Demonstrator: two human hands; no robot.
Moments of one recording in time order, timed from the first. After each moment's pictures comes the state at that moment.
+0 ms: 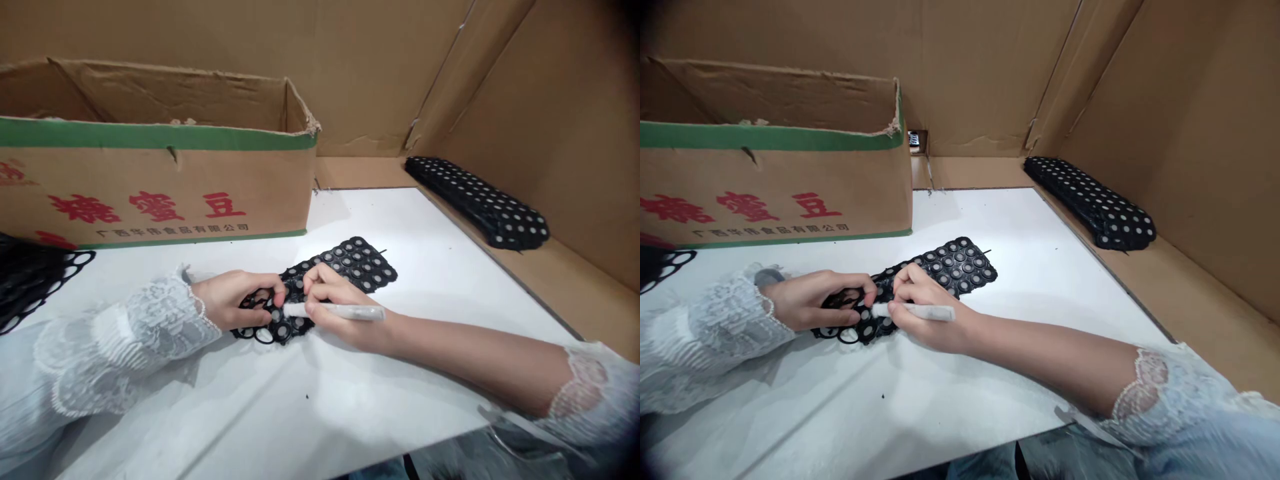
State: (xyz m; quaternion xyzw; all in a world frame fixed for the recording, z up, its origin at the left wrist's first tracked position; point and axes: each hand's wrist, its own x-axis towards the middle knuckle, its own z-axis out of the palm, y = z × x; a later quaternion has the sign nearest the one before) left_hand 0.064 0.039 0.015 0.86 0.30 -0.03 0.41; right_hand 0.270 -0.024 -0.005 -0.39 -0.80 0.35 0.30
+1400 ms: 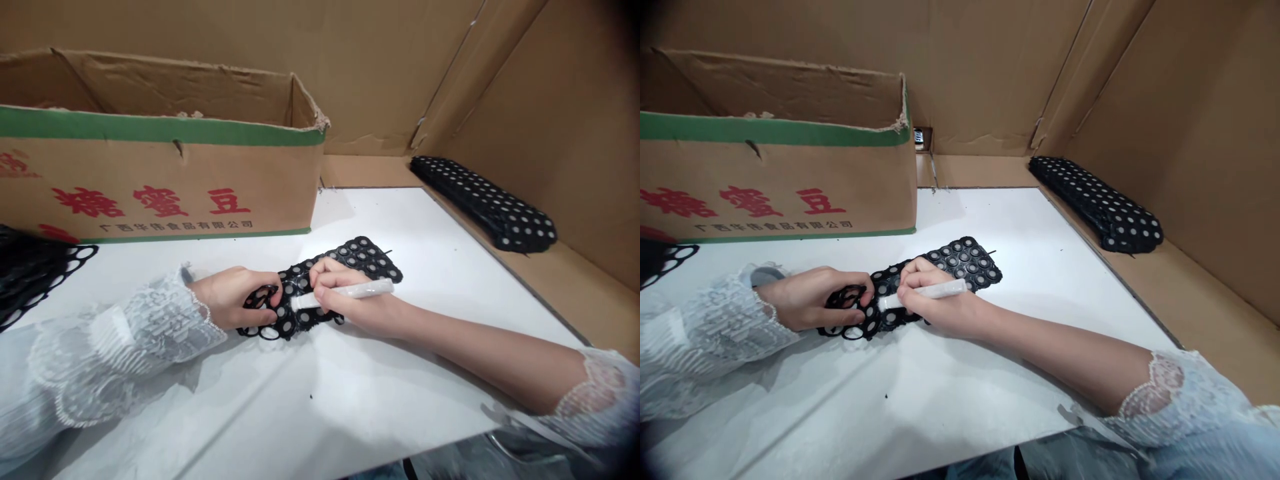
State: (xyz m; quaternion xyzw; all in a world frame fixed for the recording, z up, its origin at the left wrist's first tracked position) left_hand 0.068 0.033 0.022 0.87 0.35 -0.05 0.33; right_hand 0.273 -0.014 0.009 -0.45 -0.73 0.45 0.26
